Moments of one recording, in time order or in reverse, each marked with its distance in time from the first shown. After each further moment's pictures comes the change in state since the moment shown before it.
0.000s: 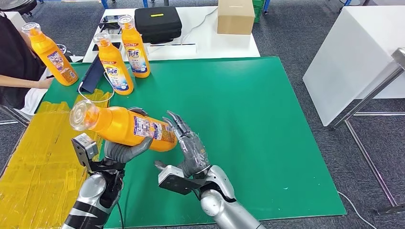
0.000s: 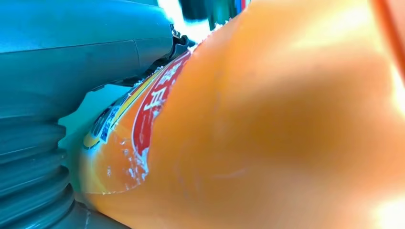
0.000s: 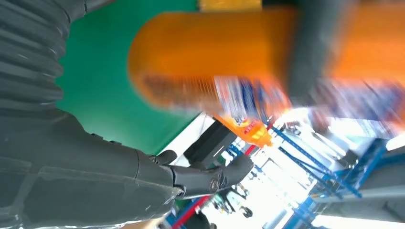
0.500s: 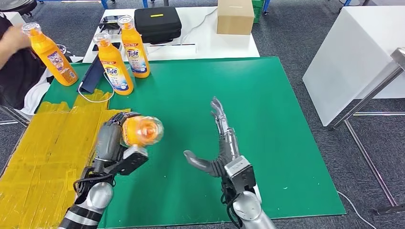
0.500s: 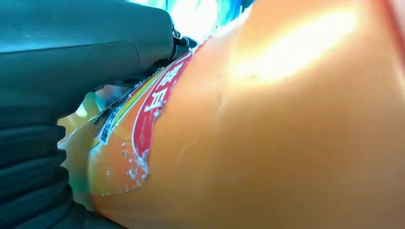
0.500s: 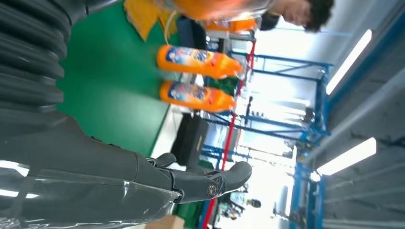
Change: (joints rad) left arm 0.017 0.060 -0.001 -0.016 -1.006 0.489 0.243; right arm 0.178 -0.079 -0.168 -0.404 -0.405 0.223 -0.073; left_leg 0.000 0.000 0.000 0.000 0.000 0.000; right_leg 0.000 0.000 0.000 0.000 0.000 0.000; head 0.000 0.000
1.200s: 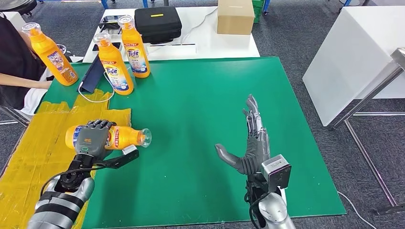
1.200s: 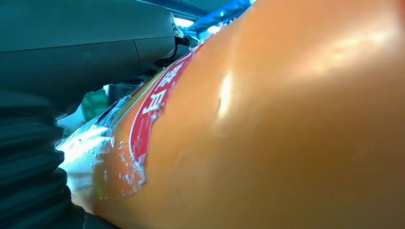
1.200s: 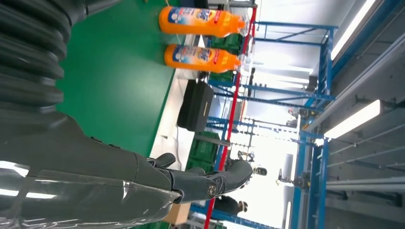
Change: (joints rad) left arm -0.150 0.176 0.041 0.366 -0.493 -0.031 0.245; right arm 0.066 -0.056 -0.147 -0.119 -0.041 0.003 0.017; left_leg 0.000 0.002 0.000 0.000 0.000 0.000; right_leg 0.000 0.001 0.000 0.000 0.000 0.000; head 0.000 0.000
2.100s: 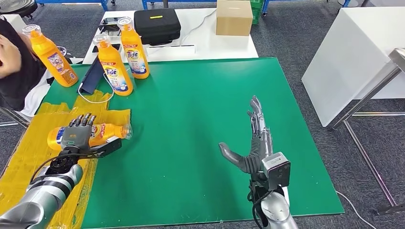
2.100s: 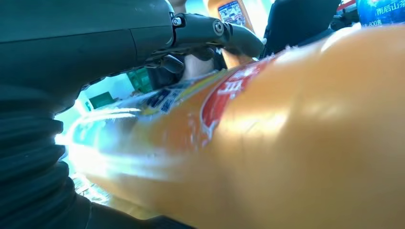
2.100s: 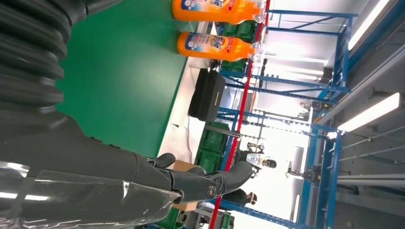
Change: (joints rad) left arm -0.281 0.020 0.045 0.609 0.023 0.007 0.023; right arm -0.001 -0.015 -0.018 0.019 0.024 -0.019 0.028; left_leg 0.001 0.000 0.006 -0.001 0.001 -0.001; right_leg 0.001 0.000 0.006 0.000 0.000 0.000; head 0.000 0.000
